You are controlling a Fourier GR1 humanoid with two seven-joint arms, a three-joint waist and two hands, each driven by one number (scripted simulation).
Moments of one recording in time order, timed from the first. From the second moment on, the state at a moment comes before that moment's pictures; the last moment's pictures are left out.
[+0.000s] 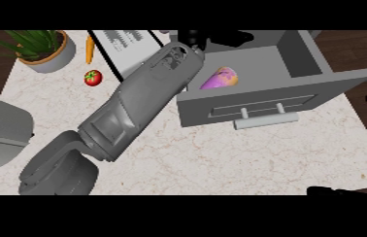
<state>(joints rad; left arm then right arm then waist) -1.42 0.00 -0.61 -0.37 0.60 0.79 -0.08 0.11 -0.12 -0.22 -2.18 0.06 0.20 0.08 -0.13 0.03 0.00</state>
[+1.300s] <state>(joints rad) -1.45 0.01 -0.58 -0.45 0.68 0.82 -0.09 -0.04 -0.25 0.10 -1.90 0.92 0.03 -0.02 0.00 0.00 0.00</state>
